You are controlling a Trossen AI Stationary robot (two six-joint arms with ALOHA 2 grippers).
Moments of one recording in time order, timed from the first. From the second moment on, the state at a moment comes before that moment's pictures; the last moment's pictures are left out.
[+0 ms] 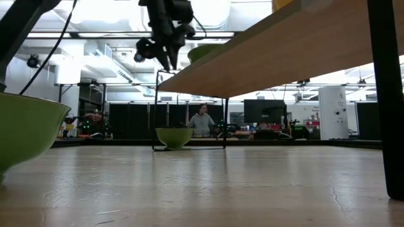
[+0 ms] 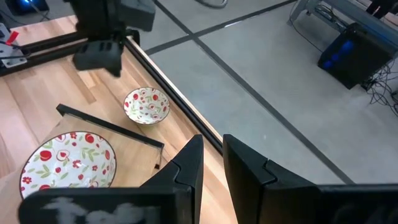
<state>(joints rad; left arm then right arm) 0.54 1.86 2.06 -1.42 0.05 -0.51 -0.11 1.51 2.12 -1.36 0.58 0.26</state>
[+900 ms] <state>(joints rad) 0.70 1.87 1.72 -1.21 -0.10 -0.55 -0.11 1.51 2.12 -1.36 0.58 0.23</state>
